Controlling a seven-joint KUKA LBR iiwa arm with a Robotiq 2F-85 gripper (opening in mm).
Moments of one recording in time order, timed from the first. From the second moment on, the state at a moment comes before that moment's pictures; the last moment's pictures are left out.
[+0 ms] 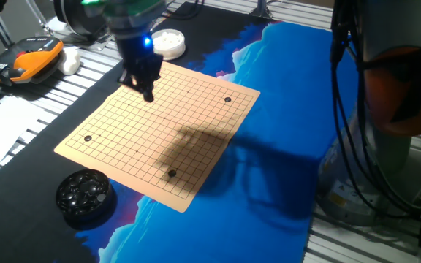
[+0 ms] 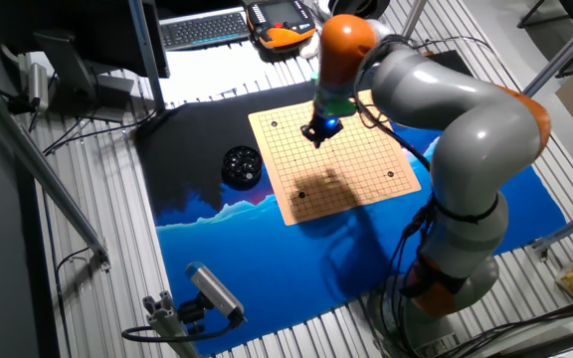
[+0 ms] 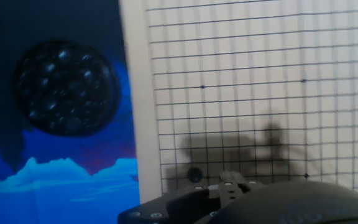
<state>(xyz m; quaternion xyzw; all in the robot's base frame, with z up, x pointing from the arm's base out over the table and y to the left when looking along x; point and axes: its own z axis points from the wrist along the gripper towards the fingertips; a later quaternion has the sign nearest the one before) 0.495 0.130 0.225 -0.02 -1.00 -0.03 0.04</state>
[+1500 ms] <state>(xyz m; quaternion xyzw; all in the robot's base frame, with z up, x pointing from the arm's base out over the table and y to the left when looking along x) 0.539 0.190 0.236 -0.10 -0.99 -0.03 0.04</state>
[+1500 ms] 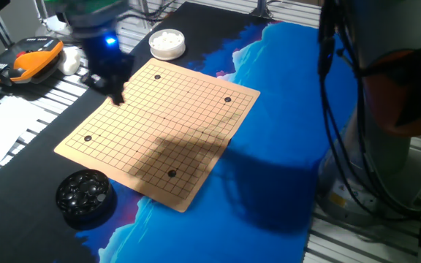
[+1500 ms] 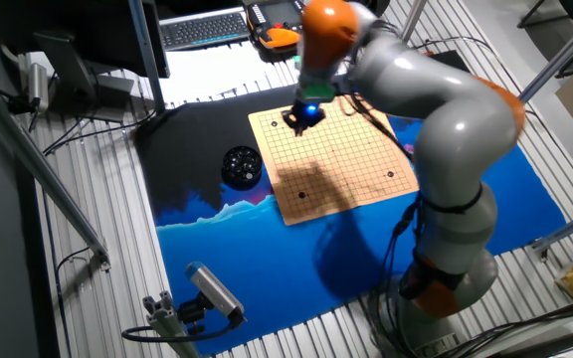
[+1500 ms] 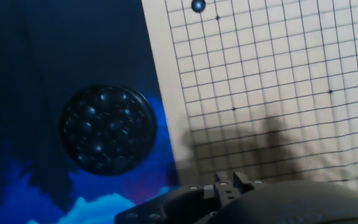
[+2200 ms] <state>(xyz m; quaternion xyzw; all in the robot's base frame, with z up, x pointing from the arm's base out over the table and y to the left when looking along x) 0.564 0.244 0.188 -0.15 -0.99 -0.04 0.03</state>
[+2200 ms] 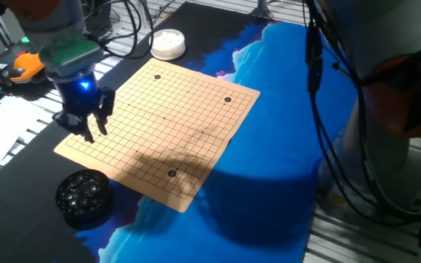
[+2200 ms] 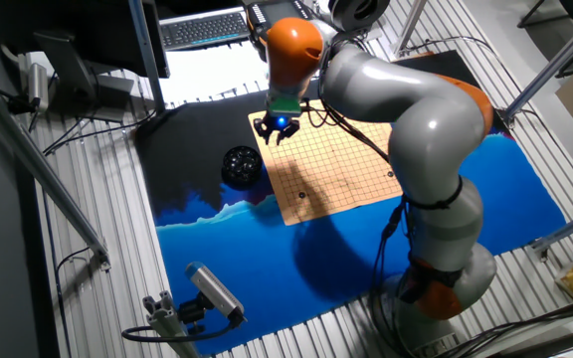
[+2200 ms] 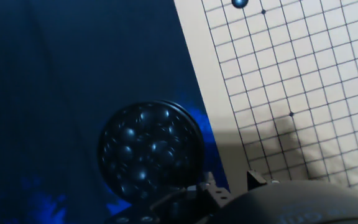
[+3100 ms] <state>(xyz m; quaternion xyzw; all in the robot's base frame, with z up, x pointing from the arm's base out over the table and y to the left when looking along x) 0.584 0.279 0.140 -0.20 -0.98 -0.03 -0.01</state>
